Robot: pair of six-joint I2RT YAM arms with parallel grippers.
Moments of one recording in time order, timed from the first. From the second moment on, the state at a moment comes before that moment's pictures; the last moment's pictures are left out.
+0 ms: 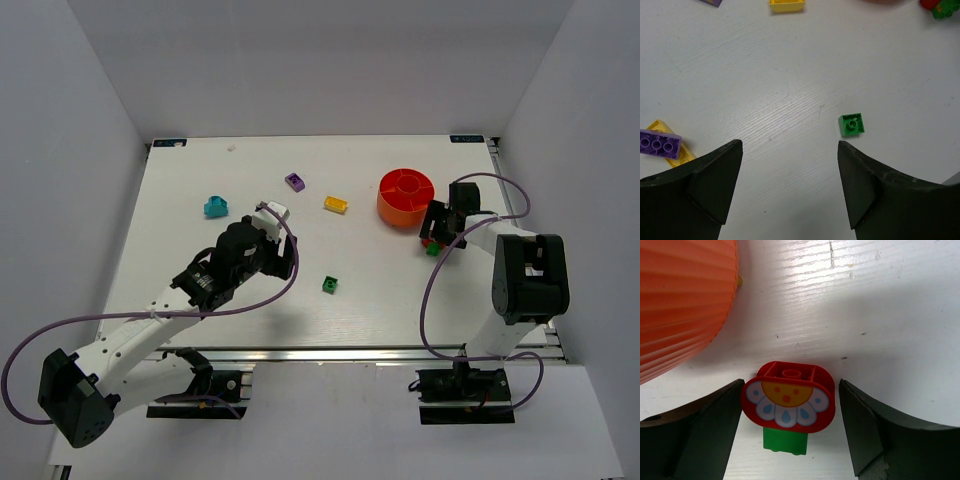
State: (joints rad) left arm -0.70 0.99 0.76 -0.24 -0.13 -0.12; right arm 0.04 1.72 0.97 -0.22 -0.01 0.26
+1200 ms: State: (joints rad) left arm -0.86 1.45 0.64 0.85 0.24 -0.60; right arm 0.10 1.27 0.92 -0.12 -0.63 0.33
